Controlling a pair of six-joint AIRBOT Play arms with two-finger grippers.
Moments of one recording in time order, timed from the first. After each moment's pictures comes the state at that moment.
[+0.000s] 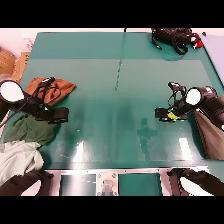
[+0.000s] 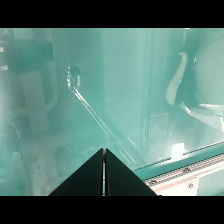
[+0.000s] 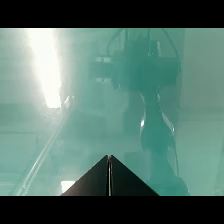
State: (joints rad) left arm -0.16 -0.97 0.92 1.20 -1.38 -1.64; right arm 0.14 -1.09 0.86 -1.50 1.25 1.86
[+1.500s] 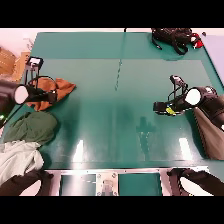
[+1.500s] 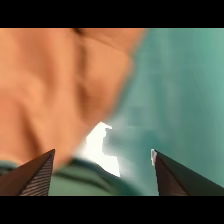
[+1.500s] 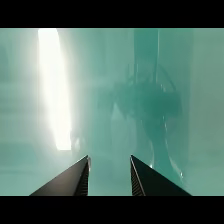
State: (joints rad) left arm -0.14 -1.05 0.92 1.79 -0.87 -1.66; right arm 0.14 -1.09 0.86 -1.50 1.05 1.86
